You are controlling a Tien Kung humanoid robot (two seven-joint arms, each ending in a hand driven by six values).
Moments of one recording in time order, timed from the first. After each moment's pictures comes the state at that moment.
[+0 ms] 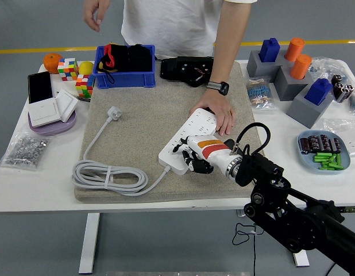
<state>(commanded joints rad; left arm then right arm) -0.15 0.06 -1.39 -0.18 1.67 -0.14 0.35 0.51 -0.04 0.69 1.16 -2.00 -0.06 -0.11</state>
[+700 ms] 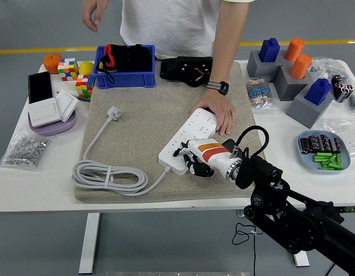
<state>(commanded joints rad) -0.14 0.06 -1.39 -0.18 1.67 -0.14 0.35 0.51 -0.04 0.66 1.11 -2.01 -0.06 -0.10</state>
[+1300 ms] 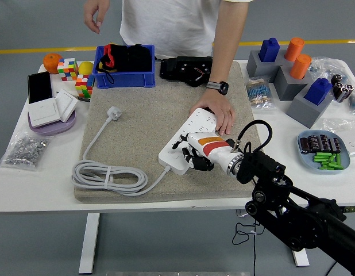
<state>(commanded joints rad) -0.14 0.06 -1.40 -0.18 1.68 -0.14 0.36 0.51 -0.05 0.73 1.19 -2.01 -0.06 -0.09</state>
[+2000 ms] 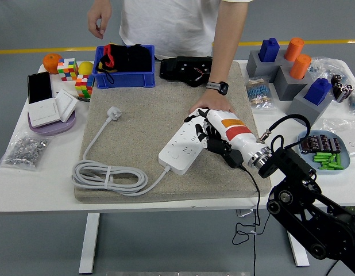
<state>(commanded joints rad) -0.14 0.06 -1.40 -0.18 1.67 -0.14 0.35 0.35 -0.12 0.93 1.42 -1.97 -0.17 -0.01</state>
